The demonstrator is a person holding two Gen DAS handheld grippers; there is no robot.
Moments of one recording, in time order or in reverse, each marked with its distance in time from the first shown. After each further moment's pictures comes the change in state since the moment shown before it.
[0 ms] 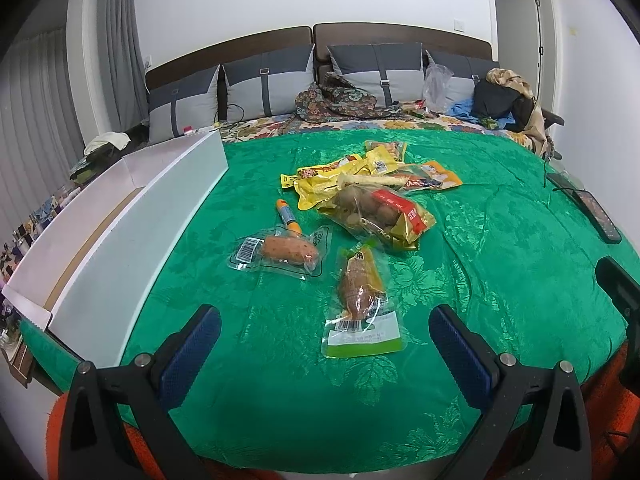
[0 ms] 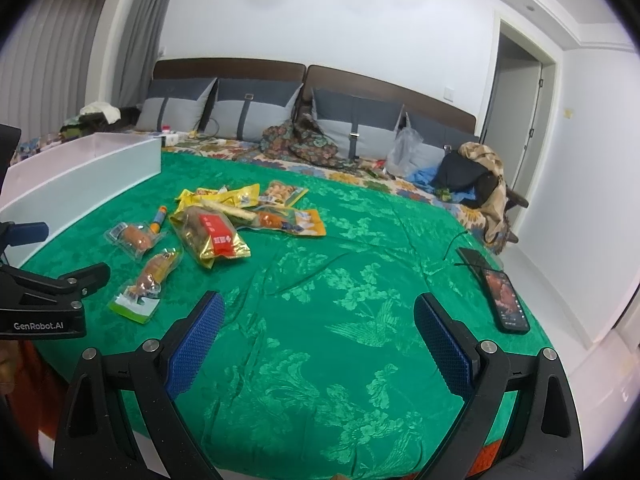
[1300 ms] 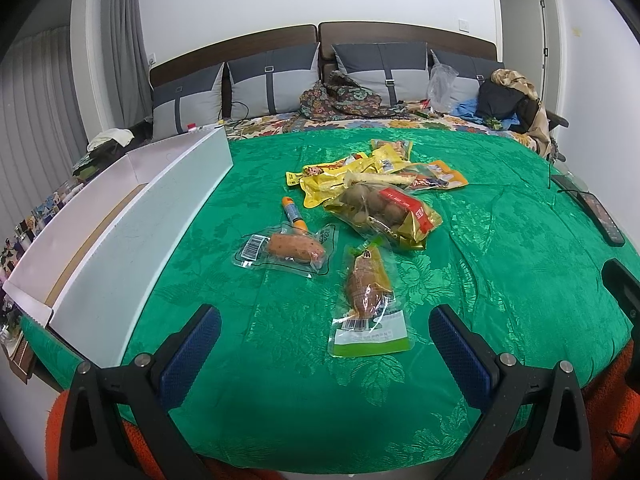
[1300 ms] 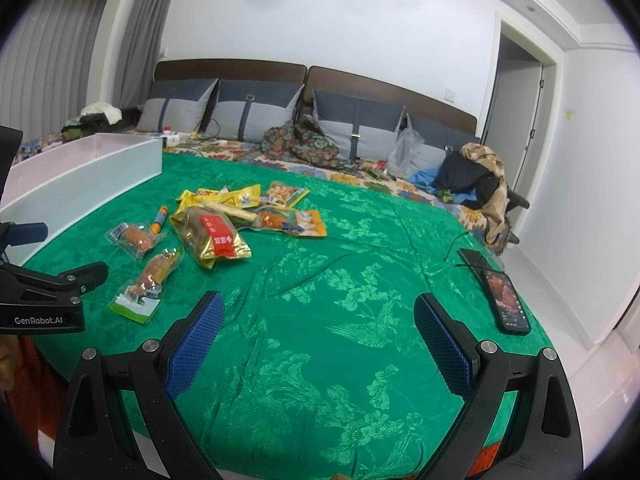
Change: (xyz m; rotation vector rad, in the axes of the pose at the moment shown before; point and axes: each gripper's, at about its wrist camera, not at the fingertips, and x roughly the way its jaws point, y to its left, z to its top) left arm 0.003 0.005 -0.002 -0.007 0.003 0.008; right arm 0.001 -0.001 -0.001 -0.001 -0.005 0.004
